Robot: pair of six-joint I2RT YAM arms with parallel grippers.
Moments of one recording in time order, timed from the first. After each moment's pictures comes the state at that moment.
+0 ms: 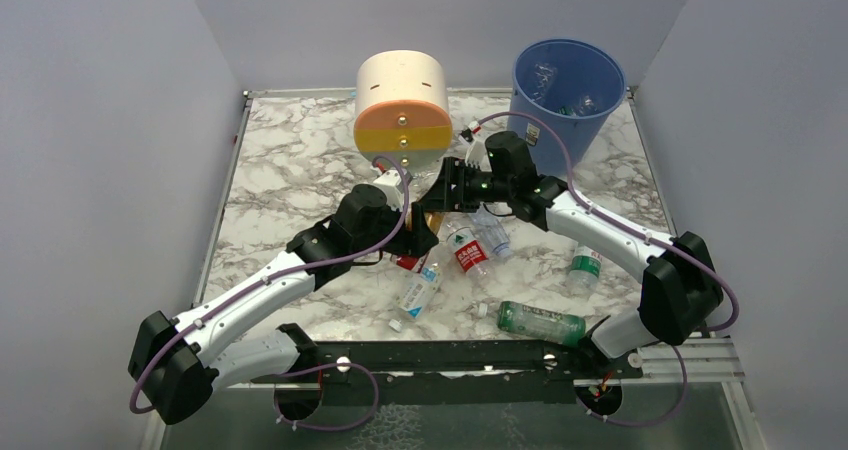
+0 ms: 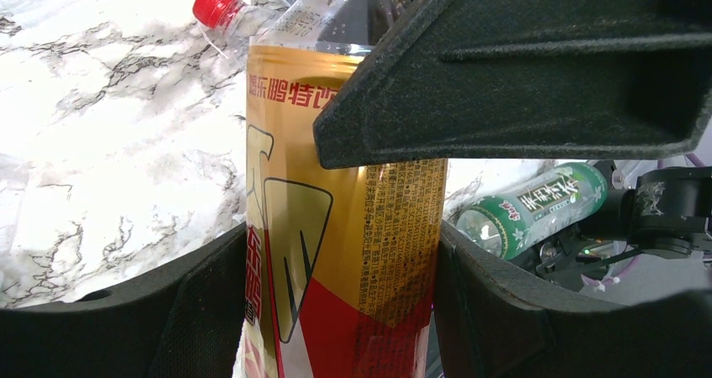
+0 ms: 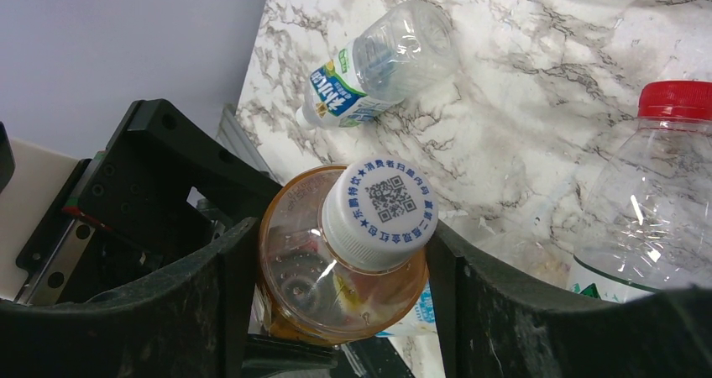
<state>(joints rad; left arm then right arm) -0.76 1.05 0.77 -0.28 0.10 -0.50 0.66 1.50 1.09 -0.10 -0.50 0.70</state>
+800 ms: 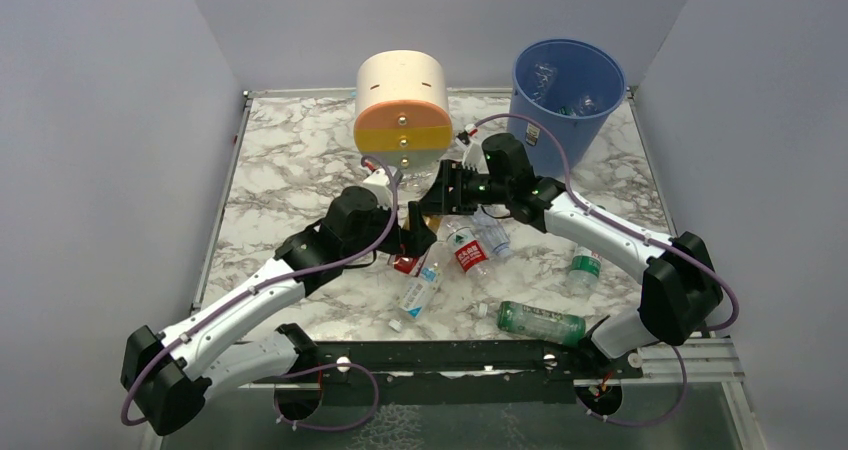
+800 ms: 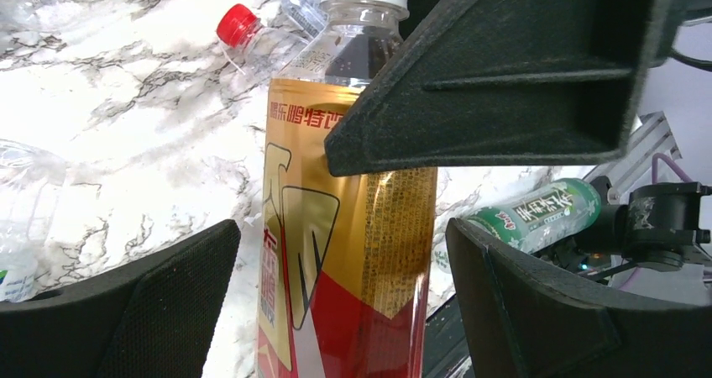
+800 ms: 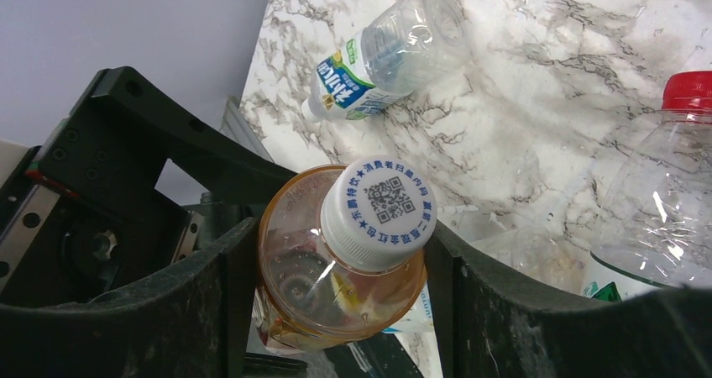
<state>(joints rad) -0.76 0.98 0.77 -0.31 0.05 -0.51 0.67 1.50 1.09 -0.10 -0.50 0.70</state>
